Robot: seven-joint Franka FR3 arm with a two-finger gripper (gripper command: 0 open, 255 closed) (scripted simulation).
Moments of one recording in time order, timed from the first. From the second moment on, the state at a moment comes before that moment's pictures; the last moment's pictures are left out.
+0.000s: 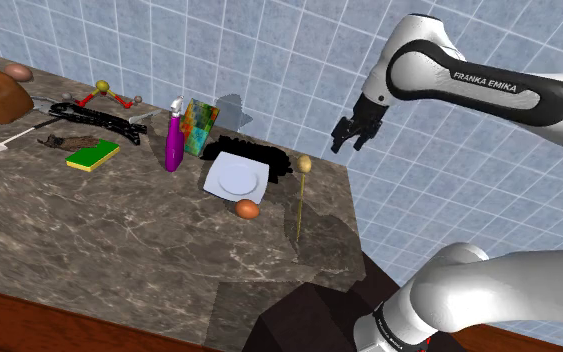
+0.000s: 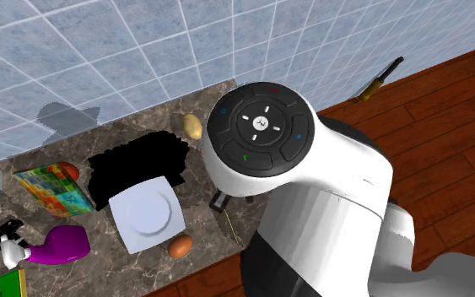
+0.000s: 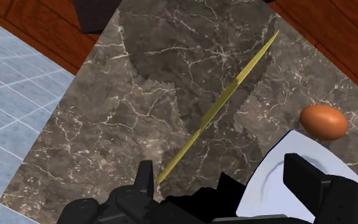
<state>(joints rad) -0.03 -0.61 -0.05 -2.31 -0.05 1.79 0.09</state>
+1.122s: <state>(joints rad) -0.11 -0.02 -0.11 -2.09 -0.04 2.12 0.26</state>
